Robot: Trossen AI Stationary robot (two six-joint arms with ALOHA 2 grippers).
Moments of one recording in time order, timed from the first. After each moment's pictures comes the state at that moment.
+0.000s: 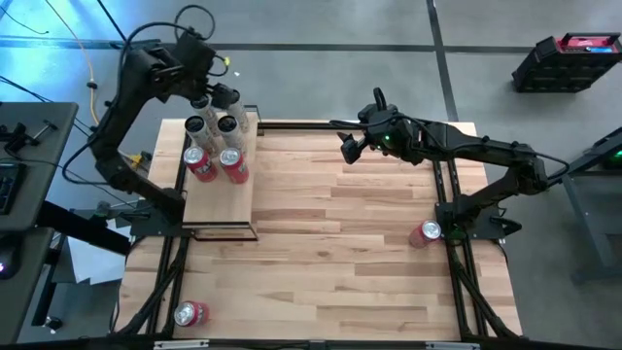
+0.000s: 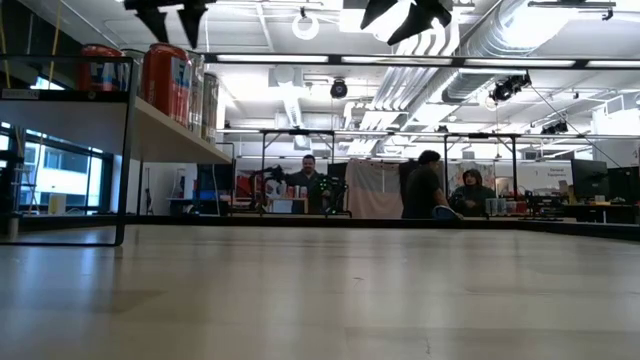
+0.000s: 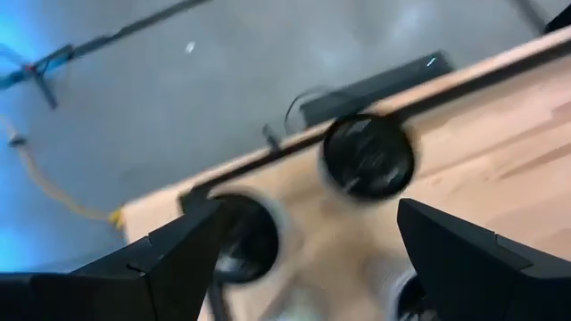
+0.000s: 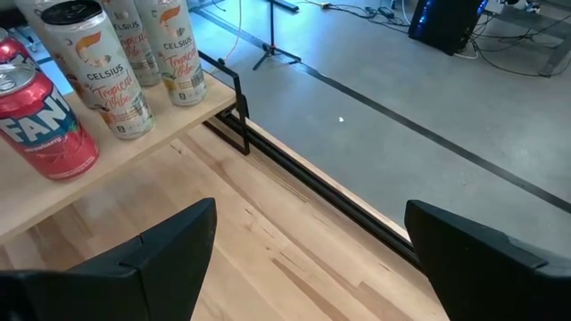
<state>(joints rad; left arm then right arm) 0.83 1.47 2.01 -1.57 -0.35 -0.27 -0.16 1.39 1.49 -0.67 0.54 0.34</state>
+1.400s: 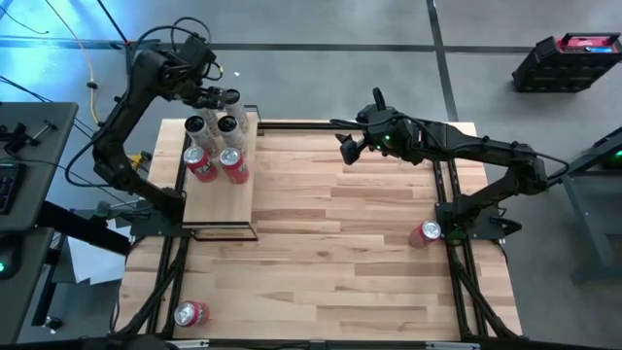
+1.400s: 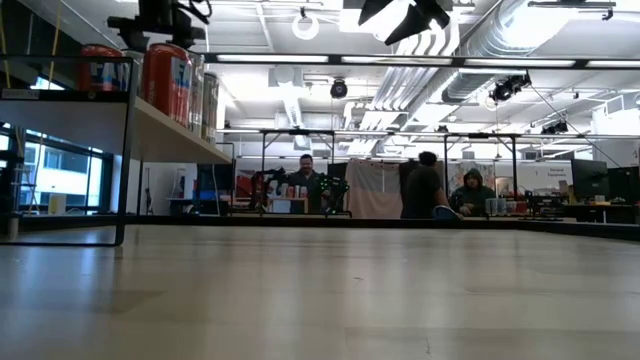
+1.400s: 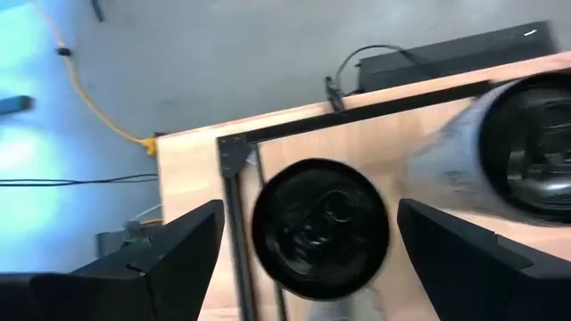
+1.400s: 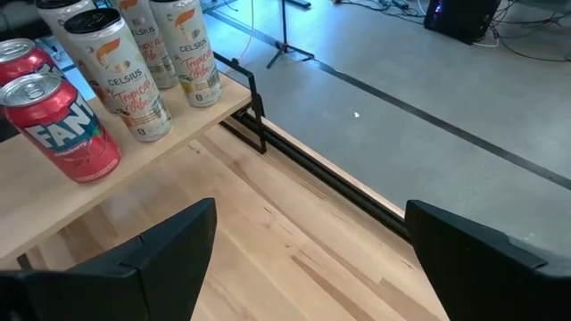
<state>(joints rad) 0.94 1.46 1.84 -1.57 -0.39 -0.36 -0.16 1.39 1.49 -0.66 0.50 0.38</state>
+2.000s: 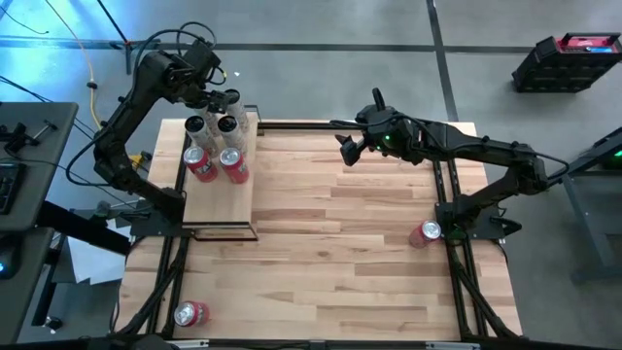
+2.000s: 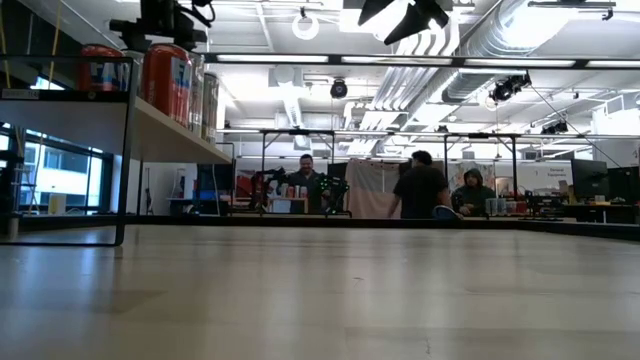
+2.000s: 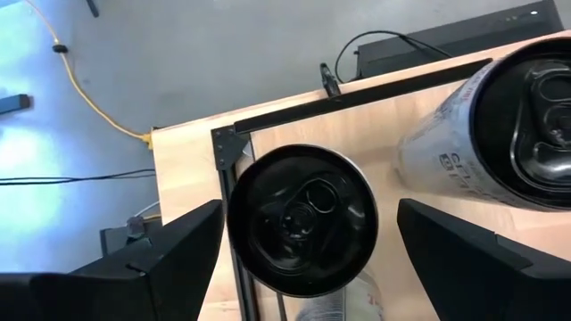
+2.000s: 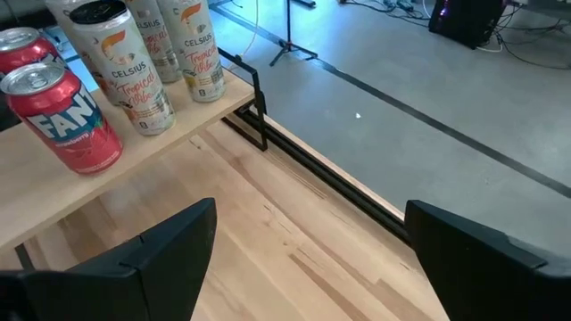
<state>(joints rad) 0.93 1.46 1.81 -1.57 -0.38 -0.36 -0.16 1.39 1.49 -0.66 0.49 0.34</state>
